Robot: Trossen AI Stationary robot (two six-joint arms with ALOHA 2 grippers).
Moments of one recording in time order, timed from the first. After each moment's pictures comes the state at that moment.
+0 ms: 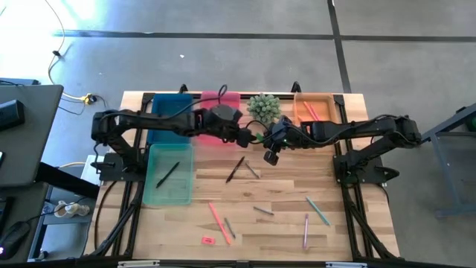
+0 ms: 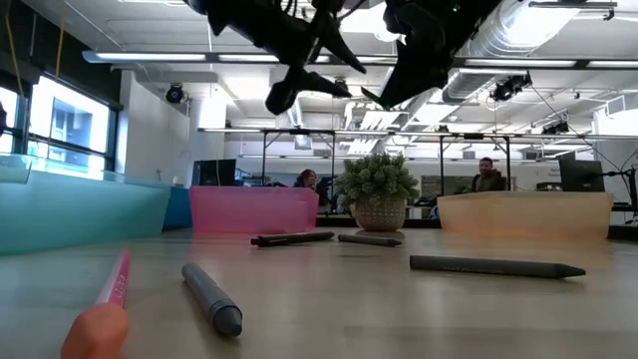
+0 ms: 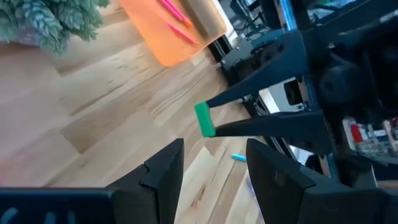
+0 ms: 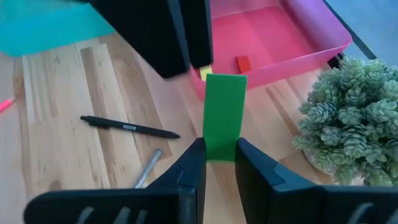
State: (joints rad) left arm 0.29 1.63 1.20 -0.10 0.10 -0.88; right arm -0.03 1.38 1.07 -0.49 0.28 0.21
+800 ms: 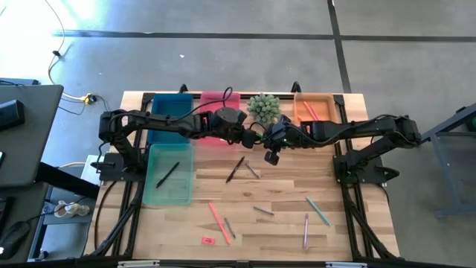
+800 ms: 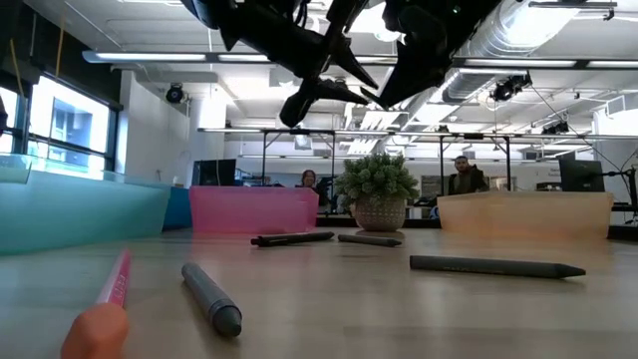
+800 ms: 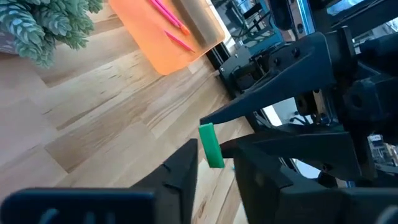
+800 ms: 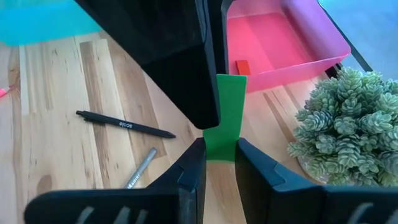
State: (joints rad) left arm 0.29 1.70 1.20 0.01 0.08 -0.88; right arm -0.03 1.38 1.07 -0.48 0.28 0.14
